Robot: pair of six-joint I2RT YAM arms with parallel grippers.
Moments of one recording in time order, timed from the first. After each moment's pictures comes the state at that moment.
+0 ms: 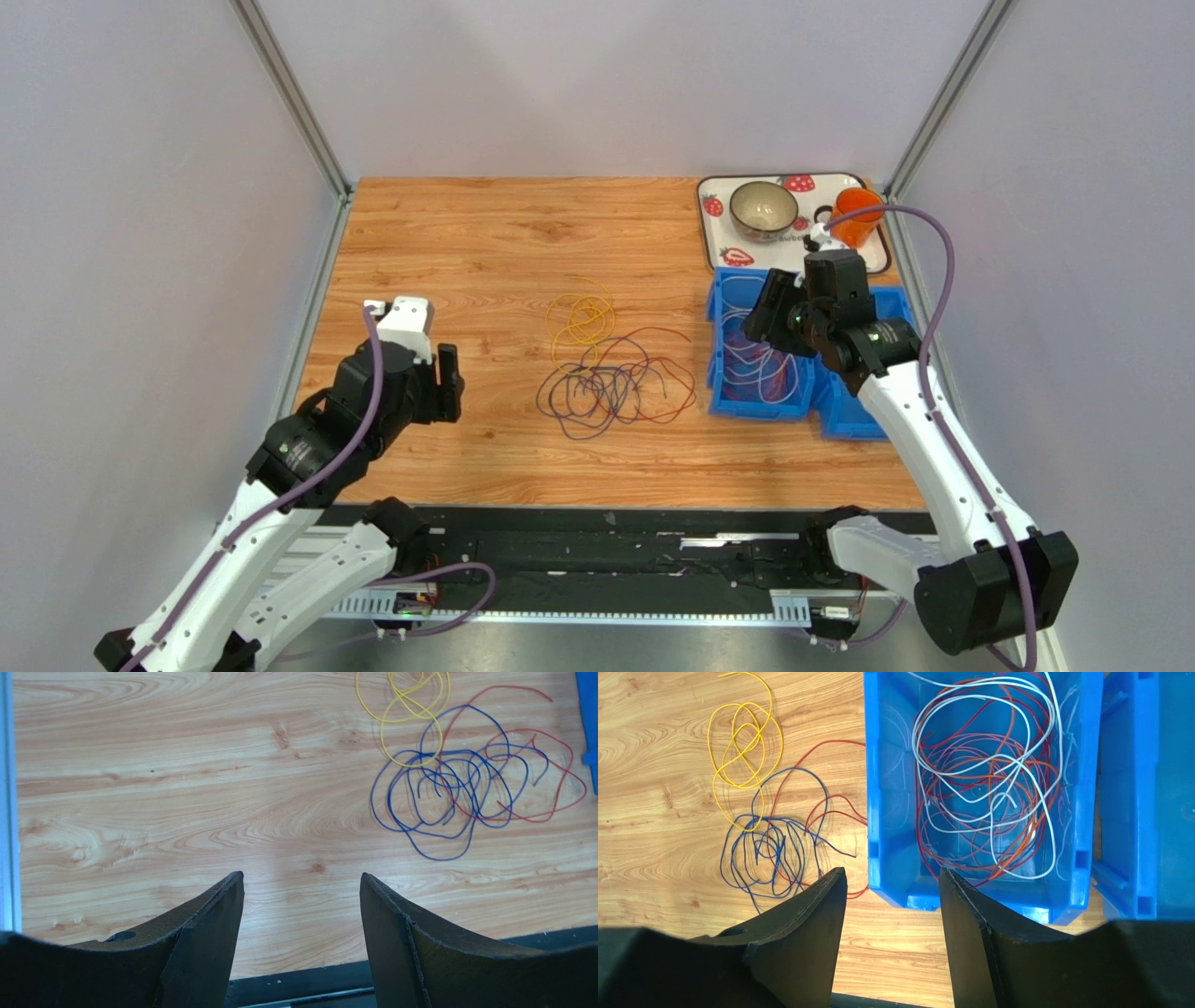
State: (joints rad) left arm -0.61 0.62 0.94 -0.93 -0.37 -0.32; right arm 0.25 1.10 1.06 -0.70 0.00 0.48
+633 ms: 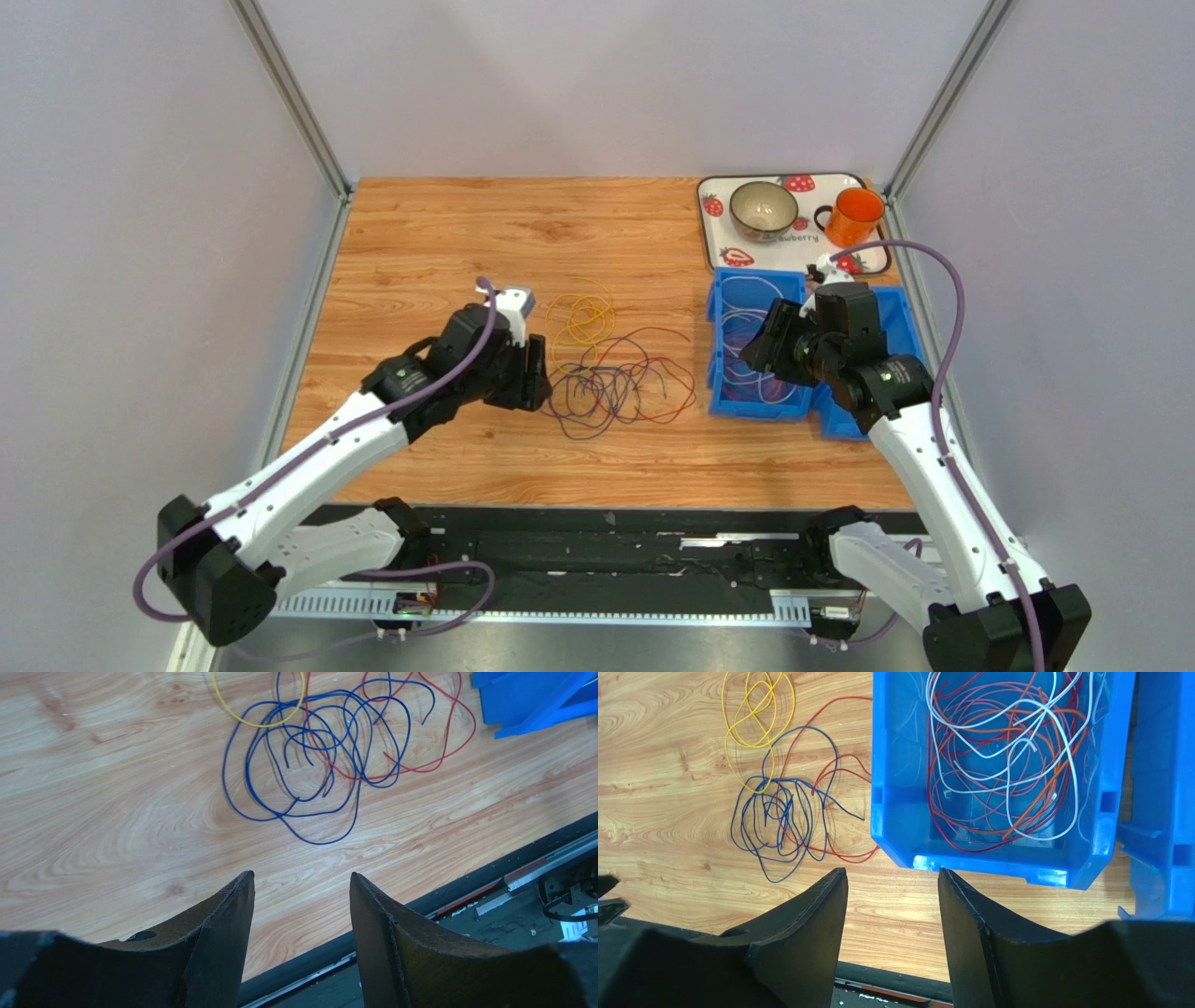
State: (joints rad) left arm -0.69 0.99 0.88 -0.64 -0.04 -0.44; right arm 0.25 0.94 0.93 -0.72 -0.08 0.50
